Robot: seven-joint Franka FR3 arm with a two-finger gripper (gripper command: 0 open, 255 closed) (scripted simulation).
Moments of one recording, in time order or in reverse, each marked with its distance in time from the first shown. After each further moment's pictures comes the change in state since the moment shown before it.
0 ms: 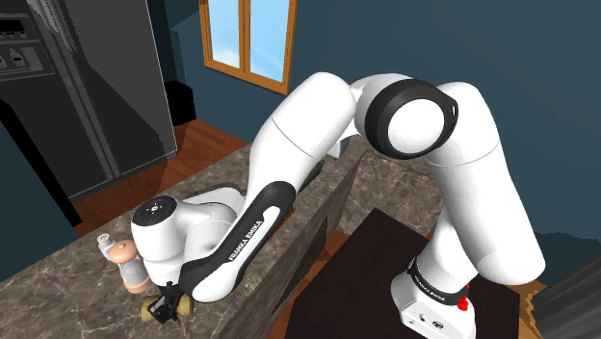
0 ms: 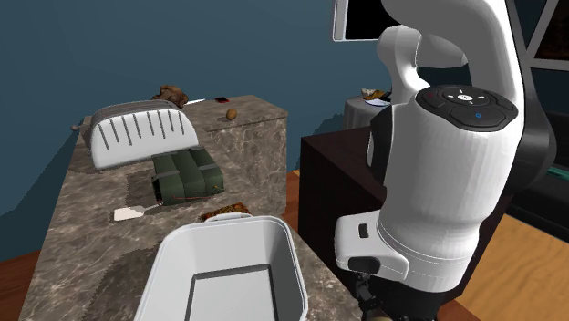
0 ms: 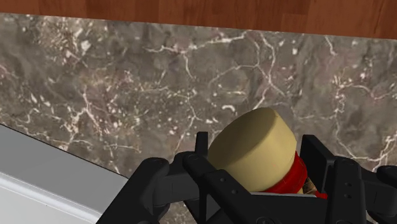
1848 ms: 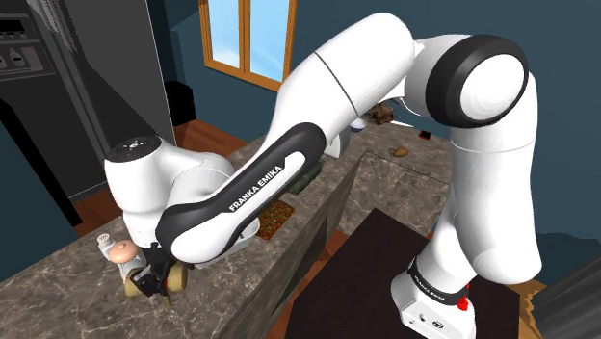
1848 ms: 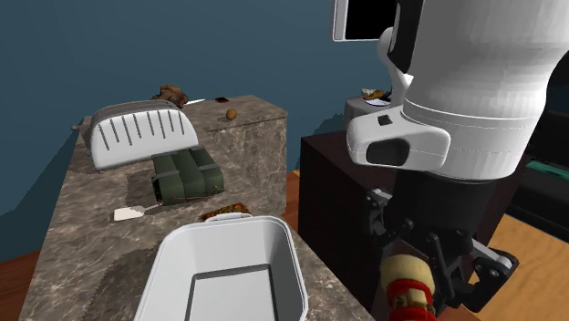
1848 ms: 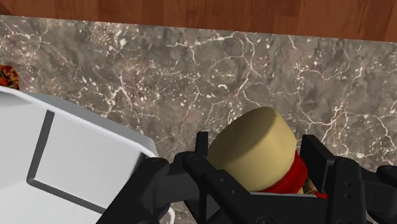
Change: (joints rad) arm -0.065 -0.240 0.086 -0.024 0.103 -0.211 -0.063
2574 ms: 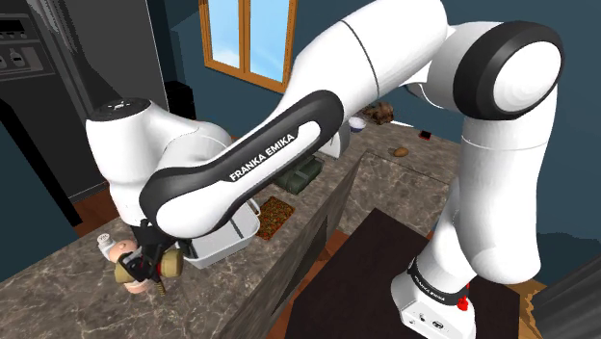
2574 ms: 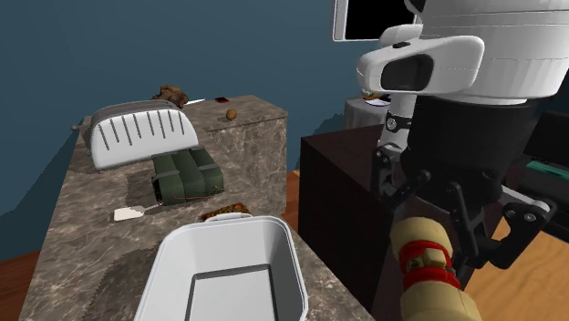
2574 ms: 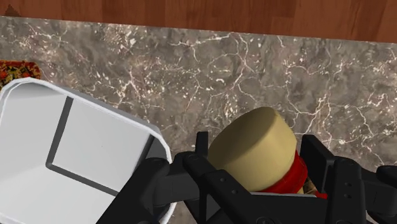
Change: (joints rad) arm -0.017 -0.087 0.027 0.034 0.046 -0.116 -0.026
